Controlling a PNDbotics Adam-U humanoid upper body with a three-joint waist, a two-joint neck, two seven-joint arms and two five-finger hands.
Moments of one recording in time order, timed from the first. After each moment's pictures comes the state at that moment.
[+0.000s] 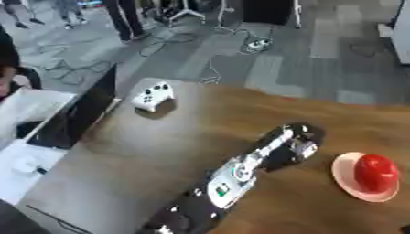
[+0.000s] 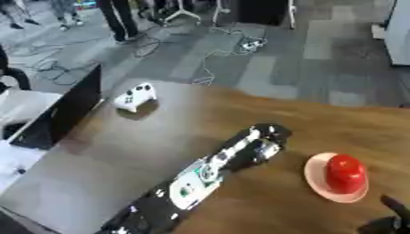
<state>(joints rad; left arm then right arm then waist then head) -0.61 0.15 -0.38 -1.20 -0.08 -0.28 0.05 -0.01 -0.21 0.08 -1.90 0.10 -0.18 0.45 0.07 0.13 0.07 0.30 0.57</state>
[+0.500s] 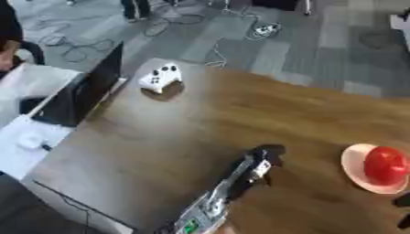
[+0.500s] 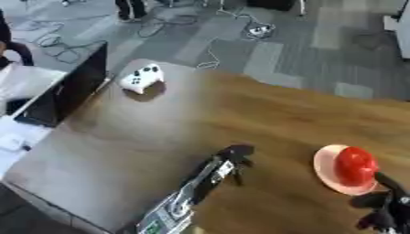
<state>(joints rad) -0.32 0.07 -0.39 -1.31 0.01 -0.33 0.12 0.00 -0.21 0.07 -1.91 0.10 -0.18 0.41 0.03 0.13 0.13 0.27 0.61</state>
